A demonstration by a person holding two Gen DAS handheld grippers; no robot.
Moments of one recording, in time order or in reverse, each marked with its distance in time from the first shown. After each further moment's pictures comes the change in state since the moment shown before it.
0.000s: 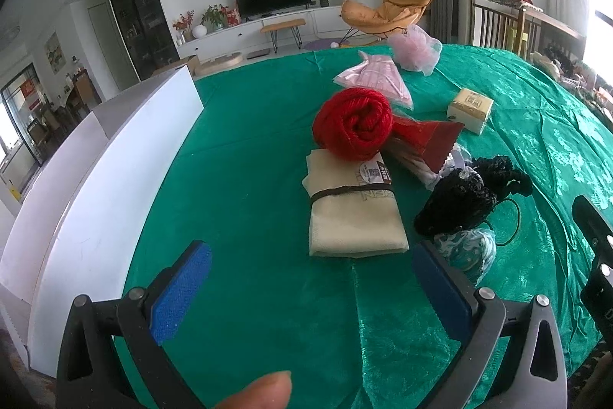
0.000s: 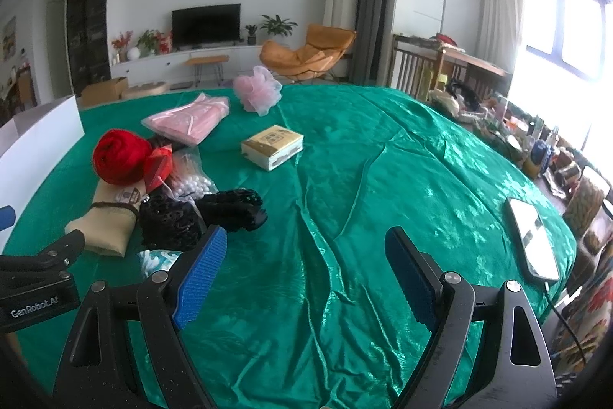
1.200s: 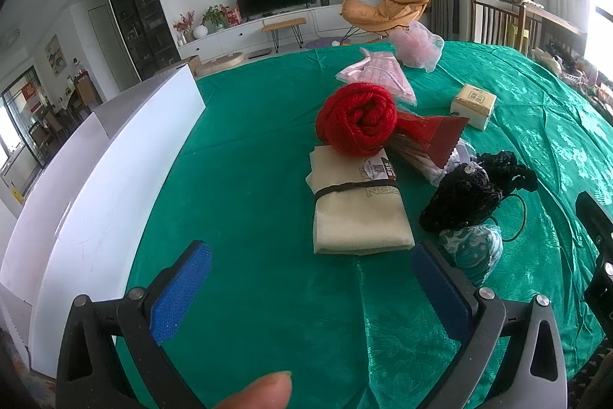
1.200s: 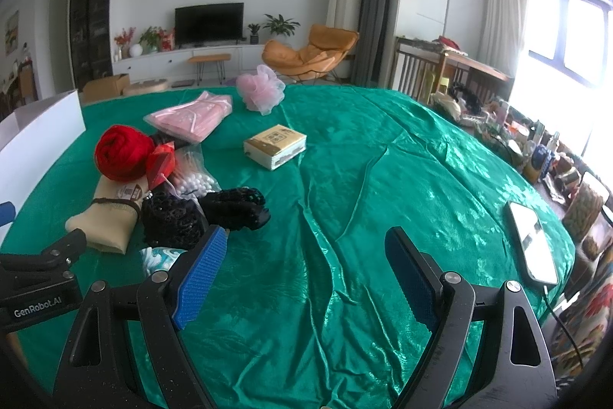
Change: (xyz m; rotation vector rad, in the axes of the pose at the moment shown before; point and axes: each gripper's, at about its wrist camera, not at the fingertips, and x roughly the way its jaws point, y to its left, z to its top) left arm 0.003 0.000 -0.002 0.006 0.003 0.004; right arm -0.001 0.004 0.000 -0.010 0.000 -0.004
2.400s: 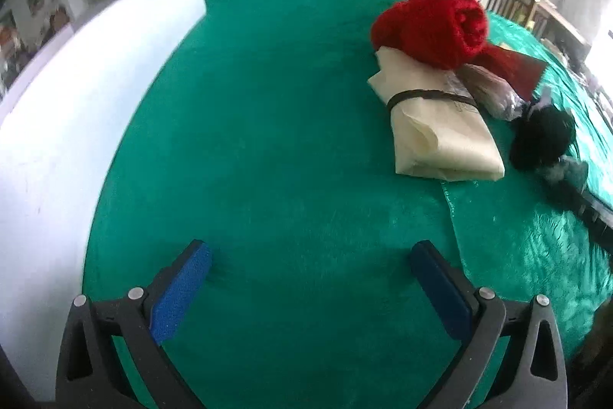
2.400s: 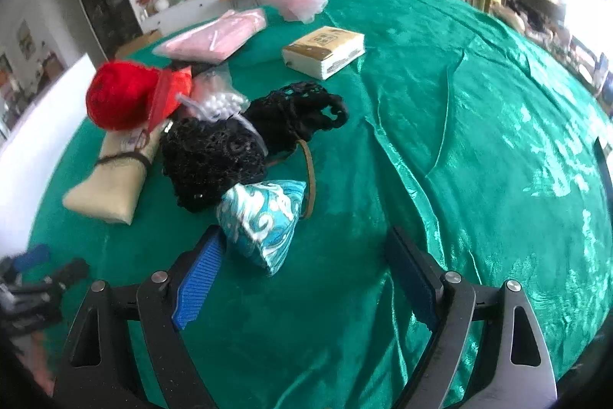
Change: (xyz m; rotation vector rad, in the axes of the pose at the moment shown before) left arm 0.069 0.073 -0.031 -0.123 0.269 -0.163; right arm 0.097 -0.034 -0.027 0.063 0.302 0.228
